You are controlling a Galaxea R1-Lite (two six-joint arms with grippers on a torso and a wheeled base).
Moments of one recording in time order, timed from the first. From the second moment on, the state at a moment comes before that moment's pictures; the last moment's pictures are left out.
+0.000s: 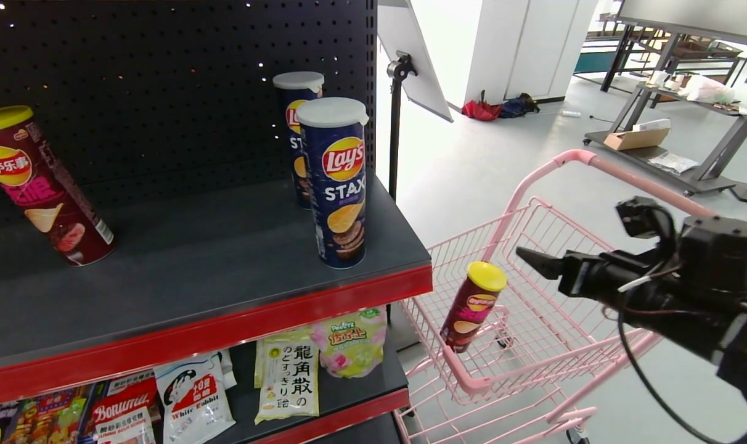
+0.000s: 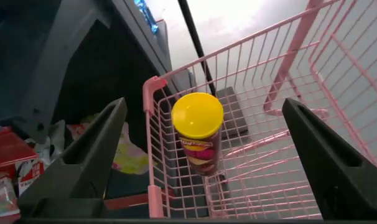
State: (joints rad) left arm 0.00 0.00 0.00 0.00 -0.02 0.00; right arm 0.26 1.71 -0.44 -1.04 0.04 0.23
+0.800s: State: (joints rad) left arm 0.00 0.00 0.00 0.00 -0.02 0.00; right arm 0.36 2.08 -0.47 -1.14 0.00 0.25
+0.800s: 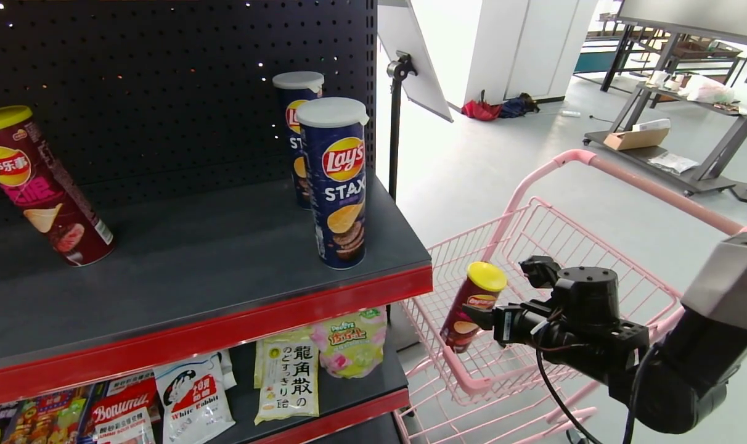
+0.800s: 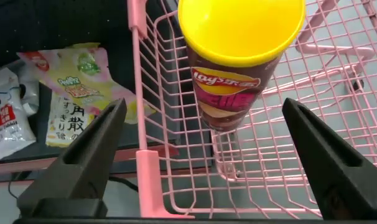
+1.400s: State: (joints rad) left arm 0.00 0.00 0.00 0.00 -0.02 0.00; right arm 0.36 2.24 -0.58 -1.23 -0.05 0.27
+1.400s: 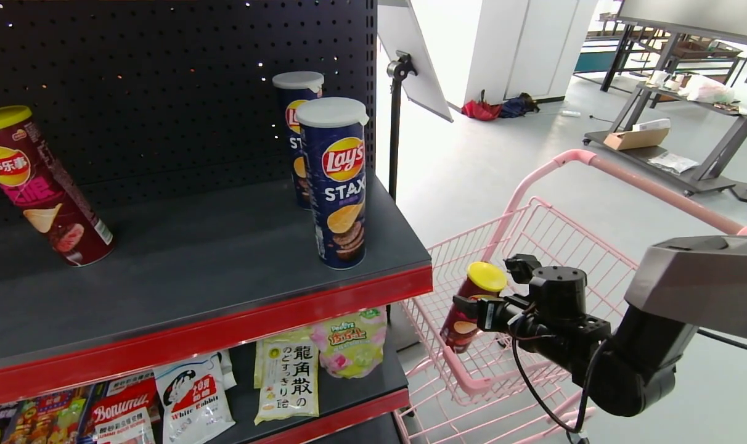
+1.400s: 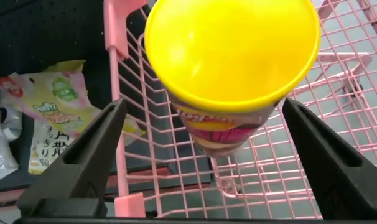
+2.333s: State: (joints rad) left arm 0.00 0.00 0.00 0.00 -0.02 0.00; right arm 0.34 2.41 -0.79 -1.23 -0.11 0.27
